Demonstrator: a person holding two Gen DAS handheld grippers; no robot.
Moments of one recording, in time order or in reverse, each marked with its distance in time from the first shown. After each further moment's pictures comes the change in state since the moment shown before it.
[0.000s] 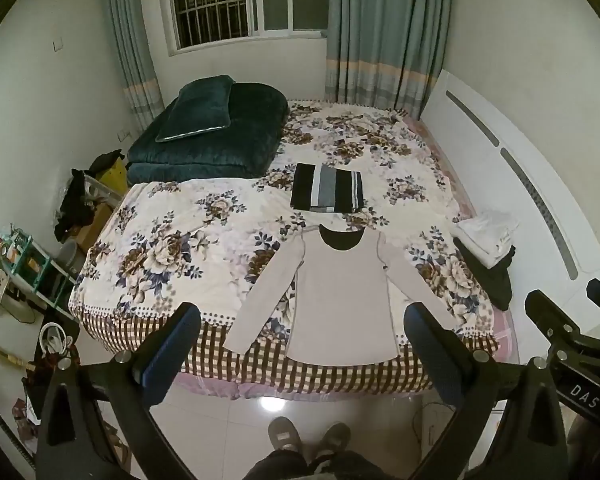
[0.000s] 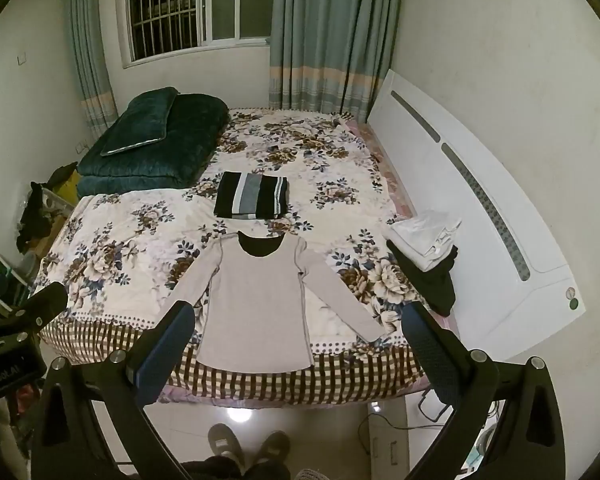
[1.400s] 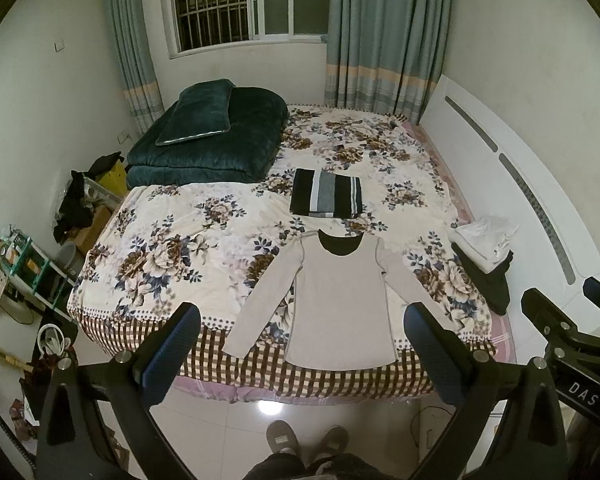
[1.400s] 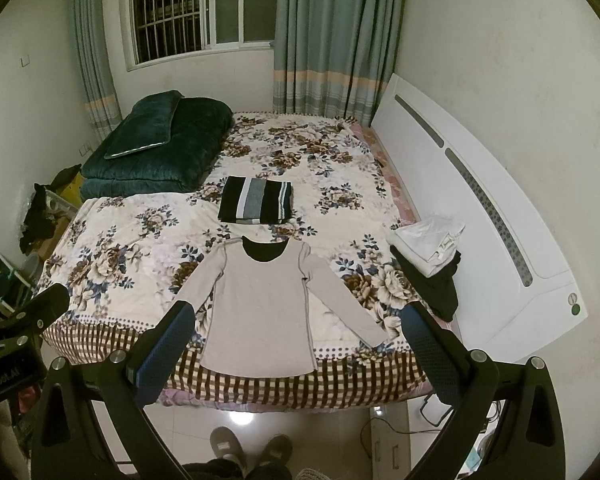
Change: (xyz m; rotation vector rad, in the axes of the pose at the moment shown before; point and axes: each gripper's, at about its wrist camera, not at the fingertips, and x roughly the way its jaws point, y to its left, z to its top) left arm 0.003 -0.009 0.013 0.004 -0.008 -0.001; right arm 0.000 0.007 0.003 0.004 -0.002 0.010
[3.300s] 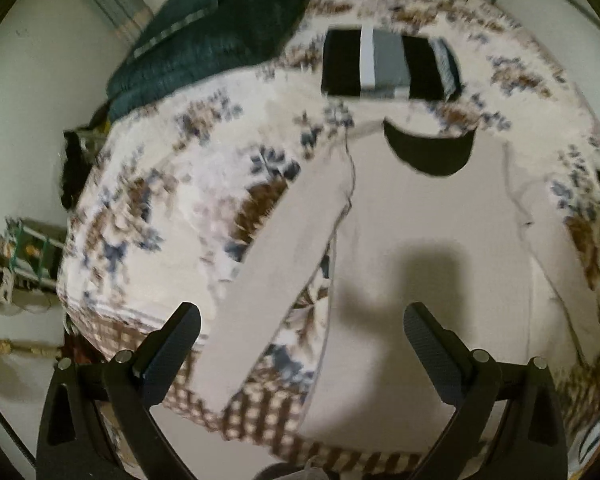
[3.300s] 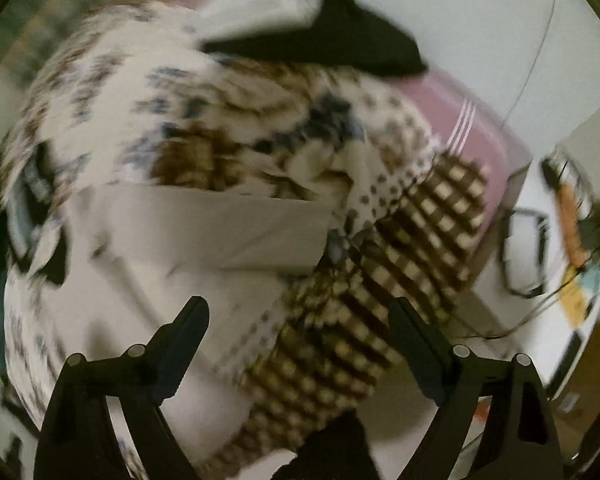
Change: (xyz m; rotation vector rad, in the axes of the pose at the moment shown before) left arm 0.492 -0.030 -0.037 0.037 0.360 0.274; right arm 0.553 -0.276 -0.202 0.880 0.555 -0.198
